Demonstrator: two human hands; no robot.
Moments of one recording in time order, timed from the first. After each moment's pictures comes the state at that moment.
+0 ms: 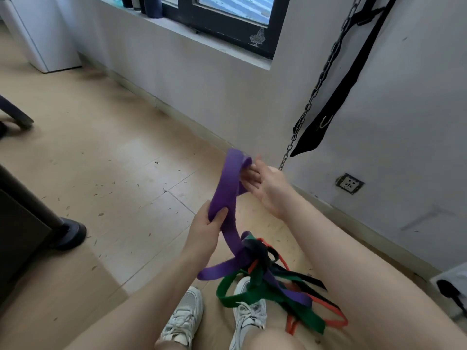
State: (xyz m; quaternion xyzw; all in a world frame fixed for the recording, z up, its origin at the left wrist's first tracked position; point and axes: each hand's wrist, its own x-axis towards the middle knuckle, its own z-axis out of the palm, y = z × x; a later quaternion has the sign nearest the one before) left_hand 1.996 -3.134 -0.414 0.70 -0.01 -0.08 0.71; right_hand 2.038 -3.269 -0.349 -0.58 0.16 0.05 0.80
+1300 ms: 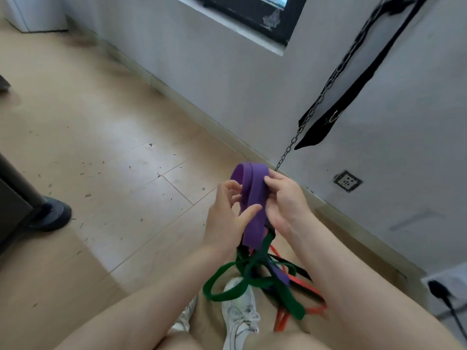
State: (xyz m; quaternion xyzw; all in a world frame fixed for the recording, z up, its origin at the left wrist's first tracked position) left_hand 1.988 -3.136 -0.420 0.70 -0.07 -0.05 0.71; right_hand 2.002 -3.241 -0.364 -0.55 0.21 -0.01 0.81
